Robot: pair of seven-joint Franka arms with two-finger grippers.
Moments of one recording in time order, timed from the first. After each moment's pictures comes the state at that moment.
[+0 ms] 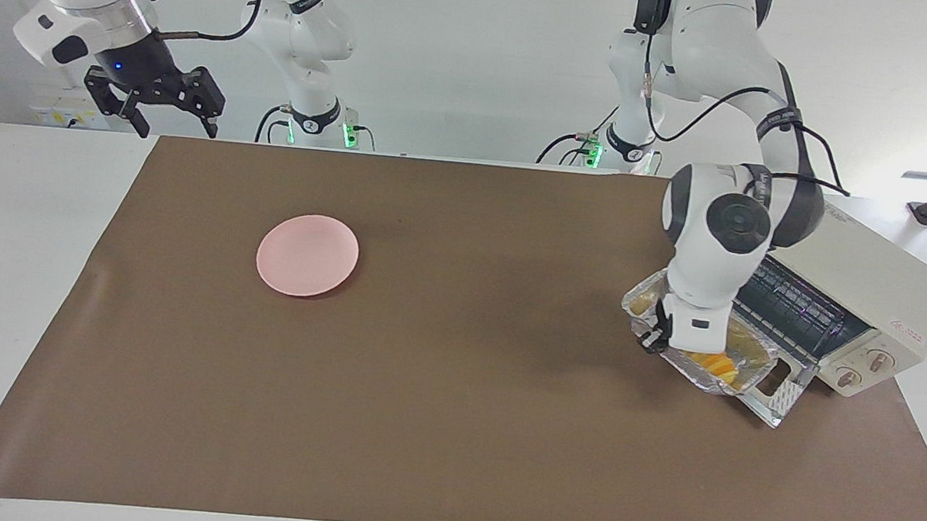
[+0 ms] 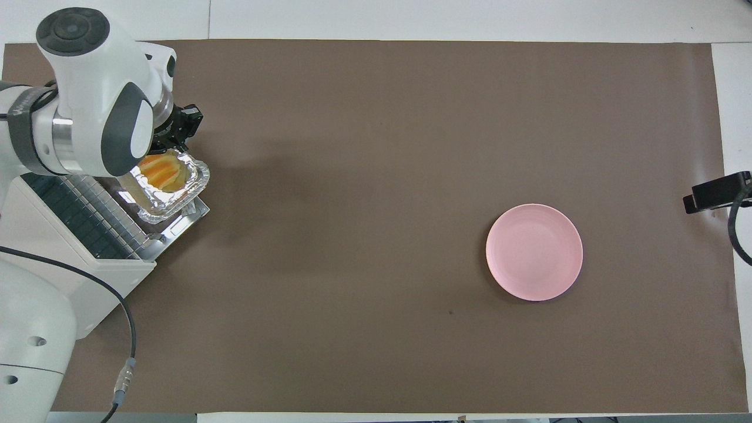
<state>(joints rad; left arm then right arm) -0.46 0.45 0.37 -1.52 -0.04 1.85 -0.67 -0.12 -0.05 0.07 -1.55 0.01 1.41 -0.13</state>
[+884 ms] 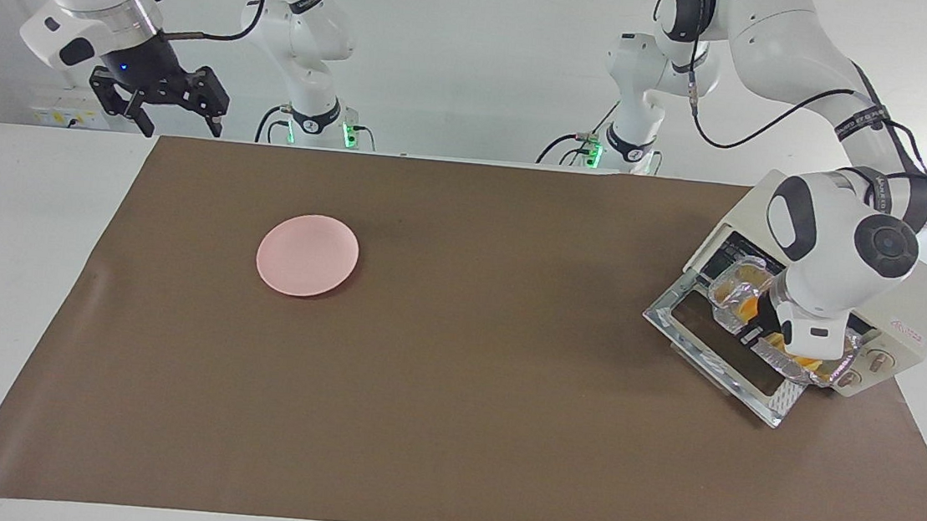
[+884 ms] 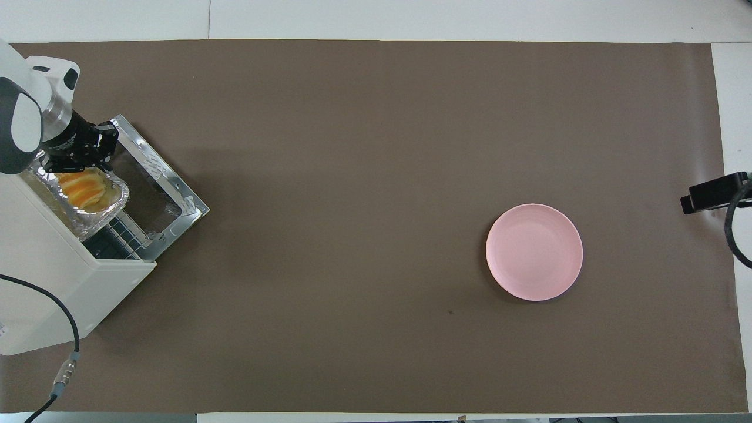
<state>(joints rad) -0.28 0.40 0.37 -1.56 -0.04 1.77 -0.48 -0.12 -0.05 0.07 -1.55 0.01 1.41 -0.13</state>
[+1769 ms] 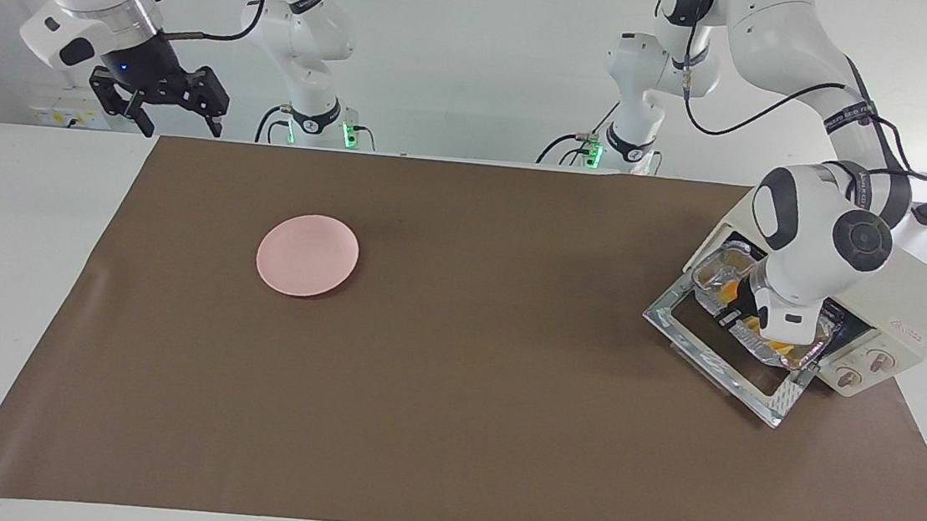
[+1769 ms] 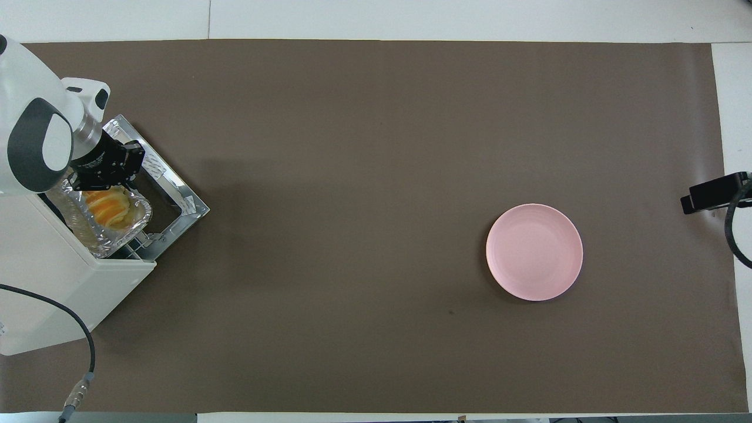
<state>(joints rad) -0.34 0.35 0.37 -1.66 -0.04 1.77 -0.55 -0.12 -0.05 0.07 -1.55 0.01 1.41 -0.13</state>
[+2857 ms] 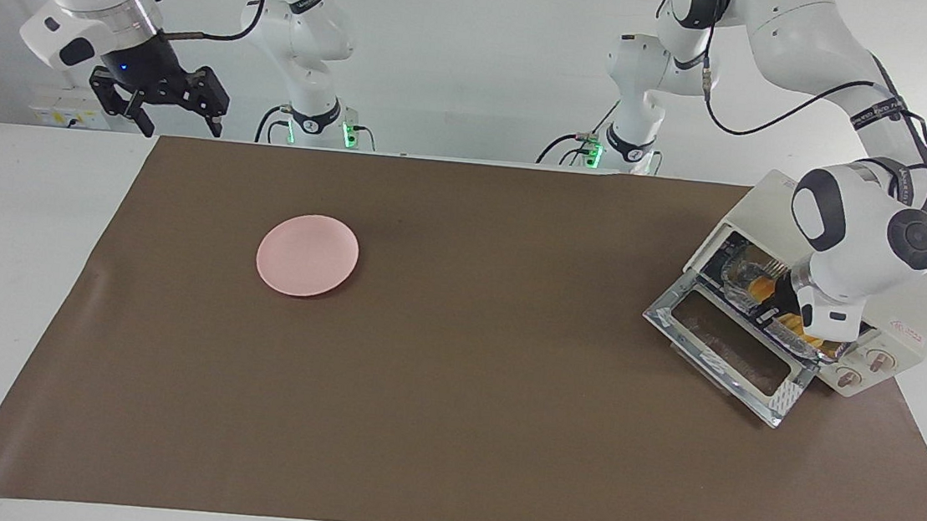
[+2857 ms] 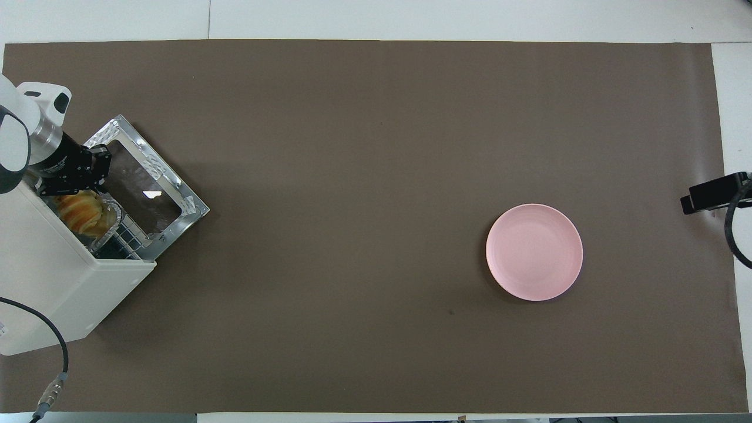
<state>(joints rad) -0.28 0.35 0.39 -1.67 -0.04 1.77 -0.46 -0.12 -0.05 0.07 -1.55 0.01 1.41 -0.13</state>
